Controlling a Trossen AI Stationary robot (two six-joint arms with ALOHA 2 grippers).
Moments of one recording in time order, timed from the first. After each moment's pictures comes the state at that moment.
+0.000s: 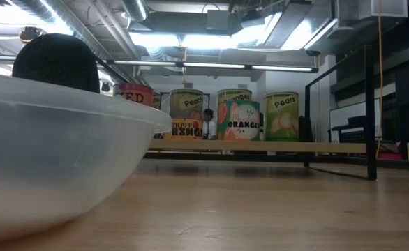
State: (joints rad) left arm -0.84 1.44 0.91 0.18 -0.73 -0.15; right arm 0.94 1.74 1.46 -1.03 -0.07 1.33
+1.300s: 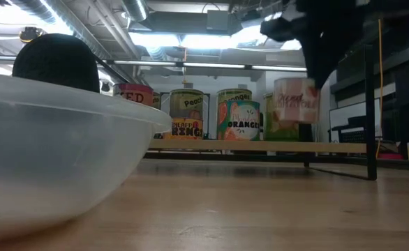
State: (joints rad) left arm -0.75 1.44 0.82 0.35 -0.71 -0.15; right arm 0.34 1.73 1.43 -1.19 0.21 -0.34
